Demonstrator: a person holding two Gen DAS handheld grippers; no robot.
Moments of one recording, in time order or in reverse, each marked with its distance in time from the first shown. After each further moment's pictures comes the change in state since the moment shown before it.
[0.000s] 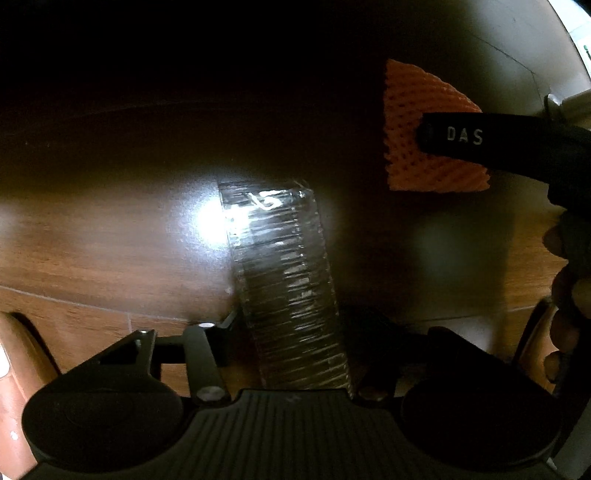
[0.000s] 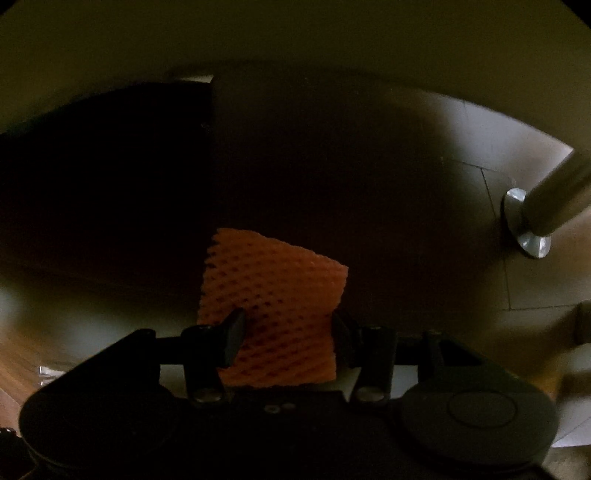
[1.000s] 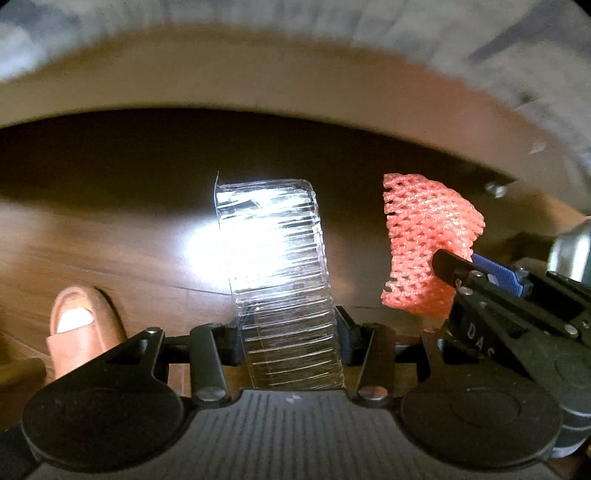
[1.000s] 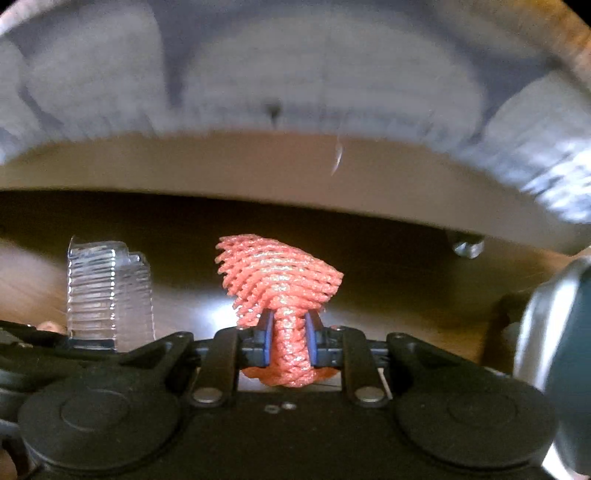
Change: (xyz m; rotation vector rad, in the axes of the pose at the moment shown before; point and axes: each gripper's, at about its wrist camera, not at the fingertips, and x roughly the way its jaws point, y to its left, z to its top) left arm -0.174 -0.019 -0.039 -0.064 -0.139 -0.036; right arm -0.186 0.020 -0.014 -0.069 -0.031 0.033
